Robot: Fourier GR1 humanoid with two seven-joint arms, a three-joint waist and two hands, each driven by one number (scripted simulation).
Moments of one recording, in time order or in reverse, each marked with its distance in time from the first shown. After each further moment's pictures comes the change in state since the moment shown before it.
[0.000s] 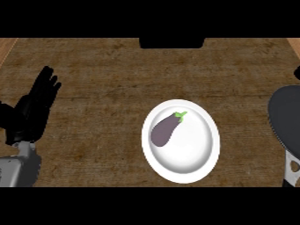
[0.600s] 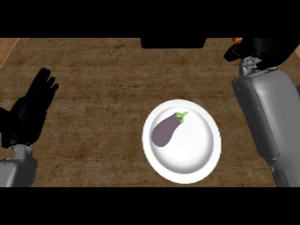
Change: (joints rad) left arm 0.023 0.019 -0.001 -0.018 0.018 -0.012 -0.011; right arm -0.295 0.177 0.218 0.258 0.063 0.077 0.095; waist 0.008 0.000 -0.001
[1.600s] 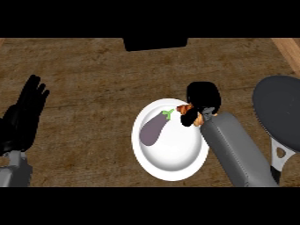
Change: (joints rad) left arm 0.052 0.007 0.029 0.010 0.000 0.039 -0.036; right arm 0.238 0.111 0.231 0.257 -0.322 0.138 -0.543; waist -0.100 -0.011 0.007
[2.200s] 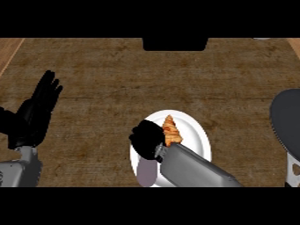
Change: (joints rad) left arm -0.041 -0.015 -0.058 0.009 -0.006 -0.026 -0.002; right arm -0.073 0.050 0.664 -0.023 0.170 0.209 -0.481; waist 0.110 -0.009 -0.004
